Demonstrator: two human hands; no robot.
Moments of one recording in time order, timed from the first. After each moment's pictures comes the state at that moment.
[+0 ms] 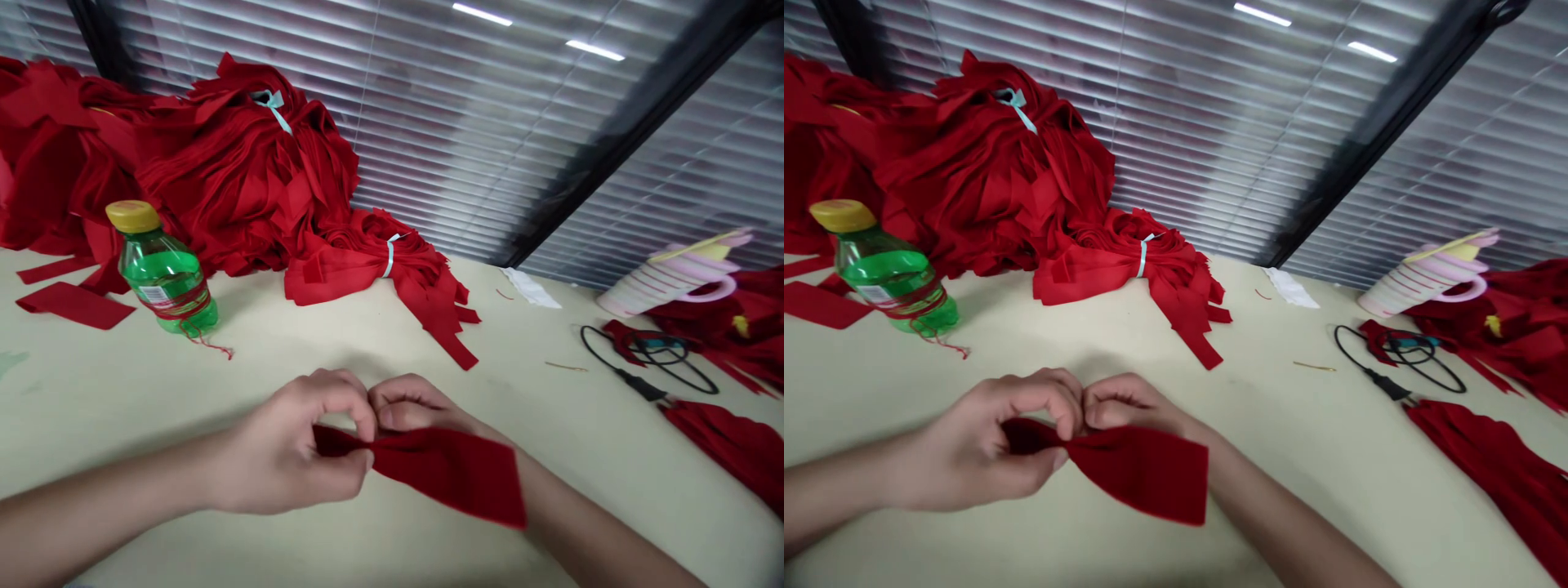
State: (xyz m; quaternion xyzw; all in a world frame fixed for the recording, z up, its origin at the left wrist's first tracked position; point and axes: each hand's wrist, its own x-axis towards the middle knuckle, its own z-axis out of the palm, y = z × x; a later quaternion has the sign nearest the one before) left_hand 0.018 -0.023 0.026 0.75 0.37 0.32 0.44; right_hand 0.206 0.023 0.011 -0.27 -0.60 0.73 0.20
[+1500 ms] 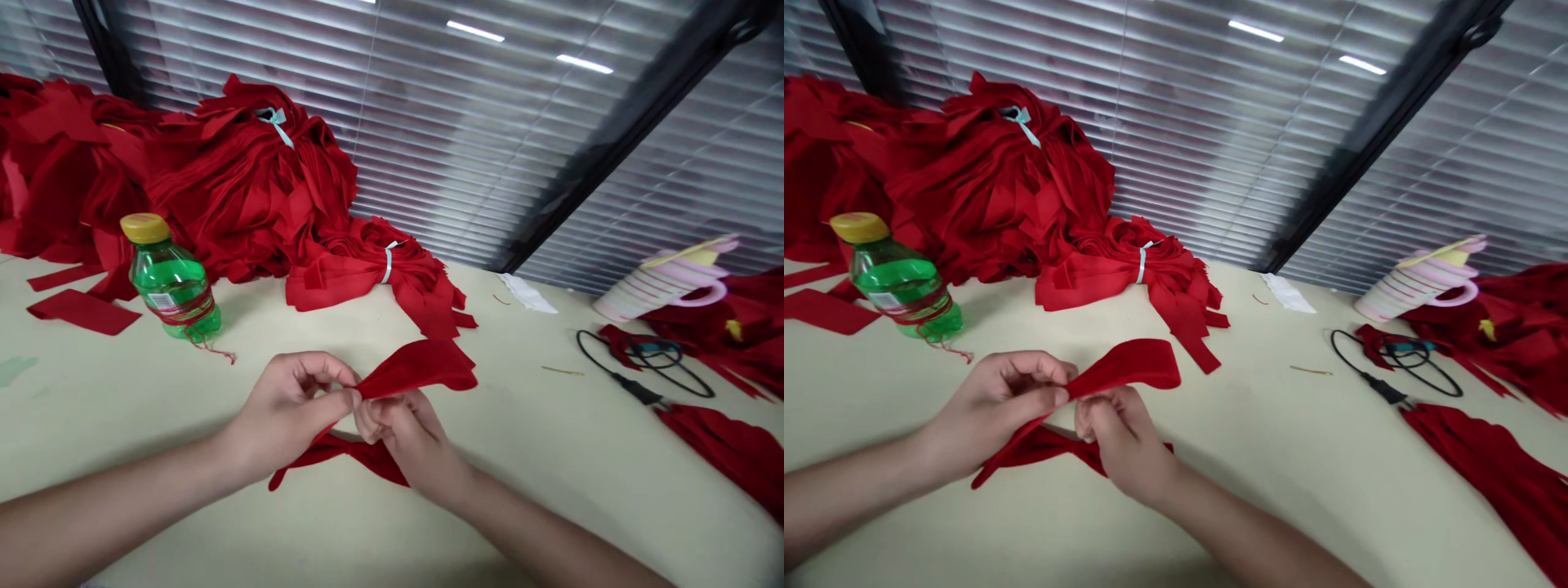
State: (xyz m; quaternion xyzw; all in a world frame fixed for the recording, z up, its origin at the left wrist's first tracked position) left_hand 0.026 -0.014 0.022 0.53 0.49 0.45 0.53; right_hand 0.179 0.002 -0.009 -0.30 -0.63 0.61 0.37
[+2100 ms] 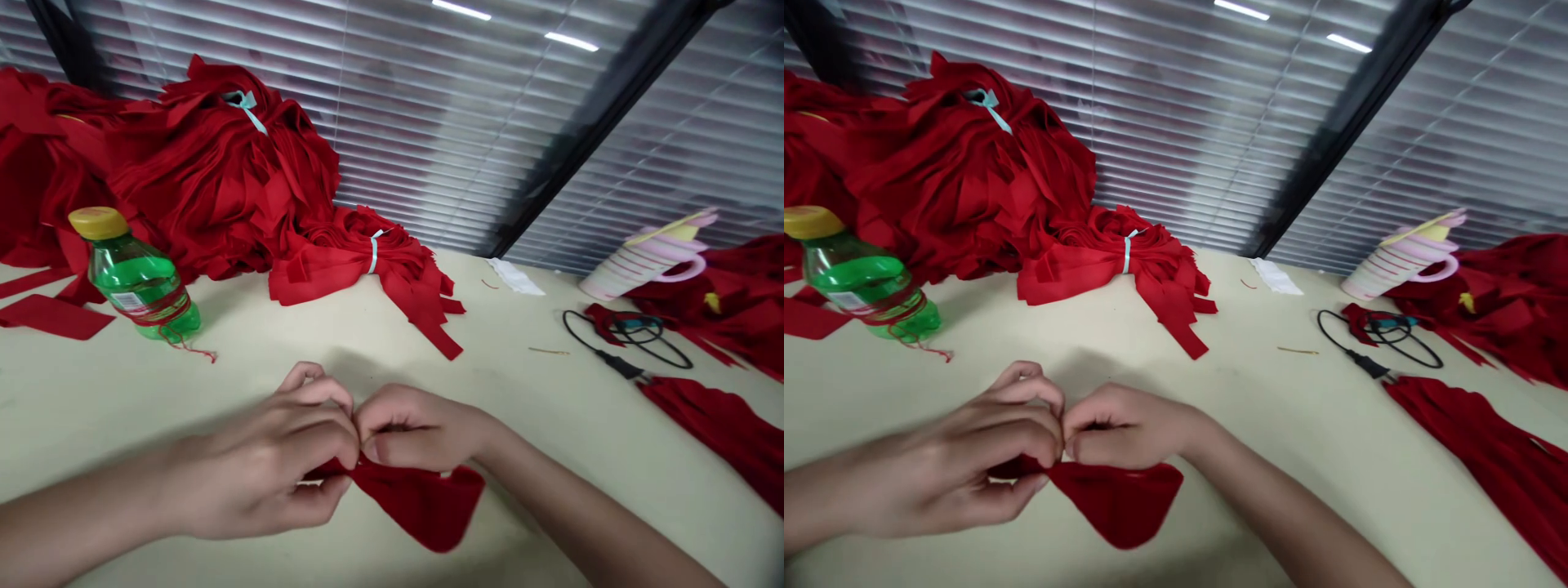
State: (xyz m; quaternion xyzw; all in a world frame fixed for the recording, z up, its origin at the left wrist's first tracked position) left_hand 0.018 -0.024 0.038 0.91 0.25 0.23 0.22; right_hand 0.216 0.030 0.023 -0.14 -0.80 0.58 0.07
